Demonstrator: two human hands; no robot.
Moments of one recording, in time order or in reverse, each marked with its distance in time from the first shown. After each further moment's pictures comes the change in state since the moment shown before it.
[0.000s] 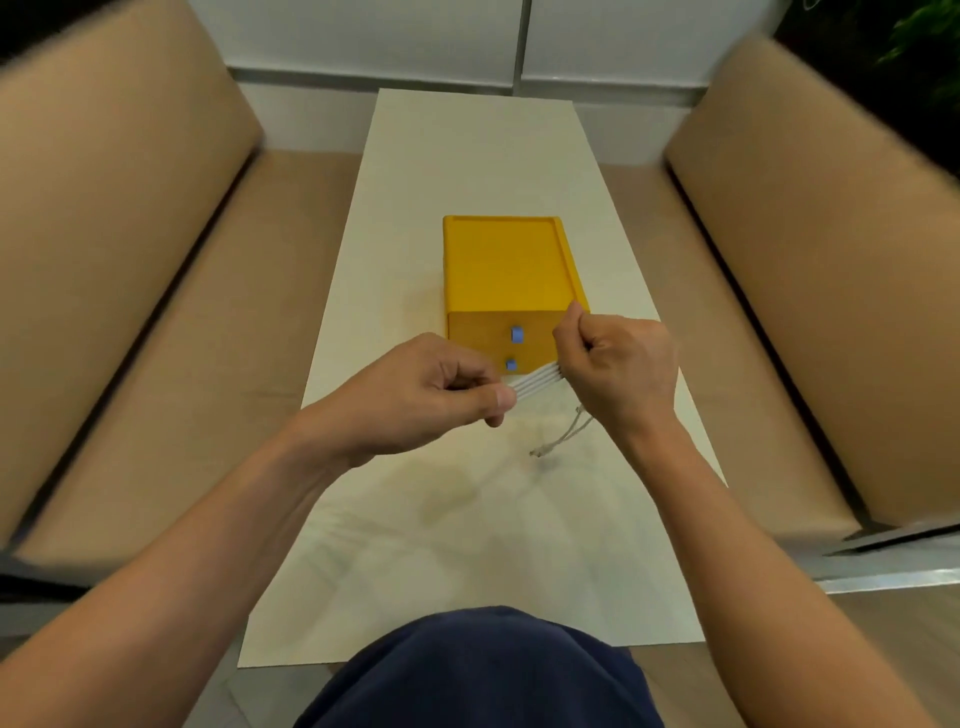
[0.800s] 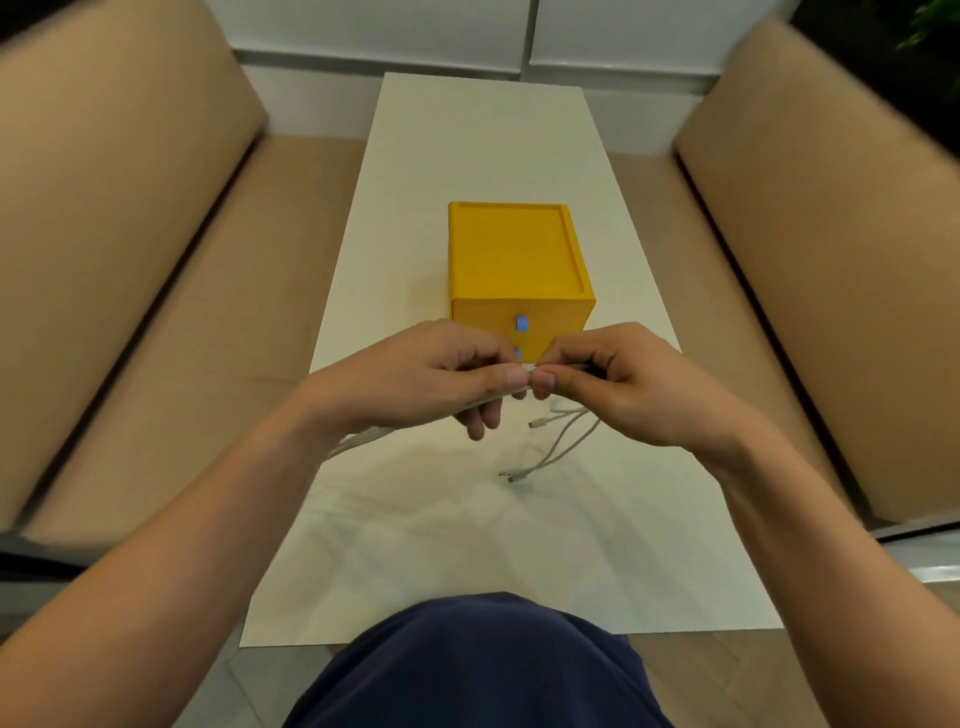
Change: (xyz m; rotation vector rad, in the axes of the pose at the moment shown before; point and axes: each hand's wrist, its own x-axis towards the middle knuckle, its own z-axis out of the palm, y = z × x) left_hand 0.007 0.006 -0.004 0.041 -0.152 -0.017; right_hand 0.007 -0.015 -0.065 0.394 -0.861 -0.073
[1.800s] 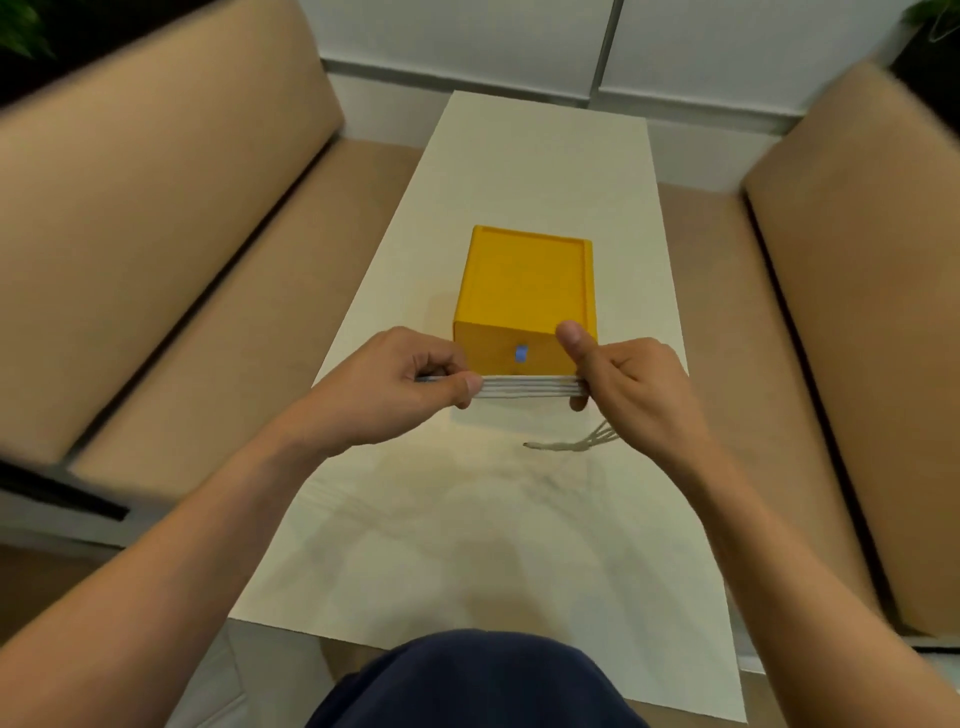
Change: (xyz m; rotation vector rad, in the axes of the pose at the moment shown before) left_hand 0.008 0.007 0.017 0.013 0.437 -0.163; right_hand 0.020 0.039 -0.028 0.047 0.249 0.144
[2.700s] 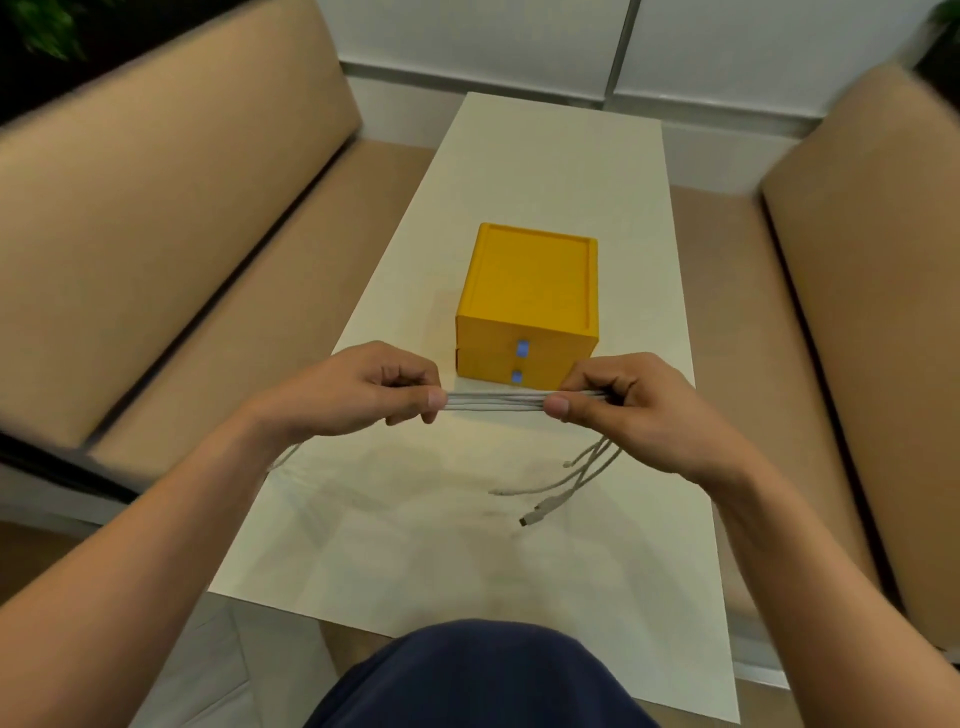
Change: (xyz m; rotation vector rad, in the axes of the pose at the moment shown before) left_hand -0.012 -0.021 -0.013 -0.016 -0.239 -0.031; right_hand -0.018 0.010 -0.023 0.137 -0.338 -0.264
